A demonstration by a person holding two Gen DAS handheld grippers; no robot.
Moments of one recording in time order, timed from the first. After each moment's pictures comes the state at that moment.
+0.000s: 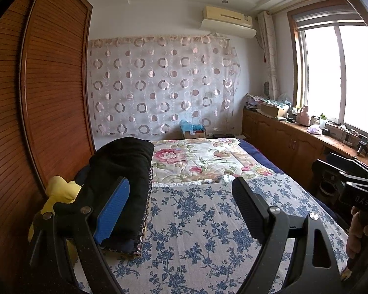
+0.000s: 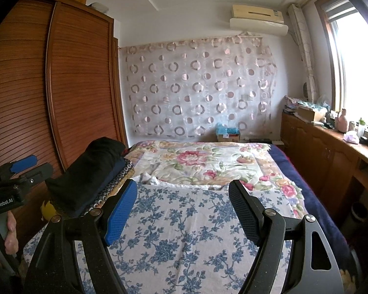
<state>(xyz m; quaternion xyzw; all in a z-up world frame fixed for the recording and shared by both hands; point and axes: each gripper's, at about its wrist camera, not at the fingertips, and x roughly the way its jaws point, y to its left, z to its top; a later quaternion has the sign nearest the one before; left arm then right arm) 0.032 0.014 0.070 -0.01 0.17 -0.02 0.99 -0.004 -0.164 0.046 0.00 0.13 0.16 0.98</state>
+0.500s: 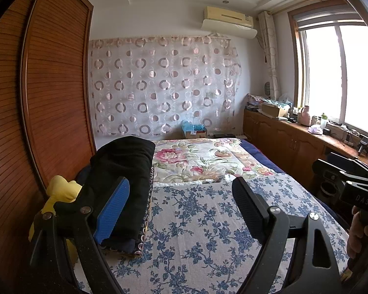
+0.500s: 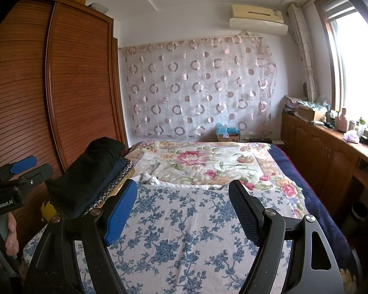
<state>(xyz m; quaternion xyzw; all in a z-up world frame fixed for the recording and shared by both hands) 0.033 0.015 0.069 -0.01 0.17 -0.02 0.99 -0.004 -0.170 0.047 0.00 0.13 0.16 0.98</state>
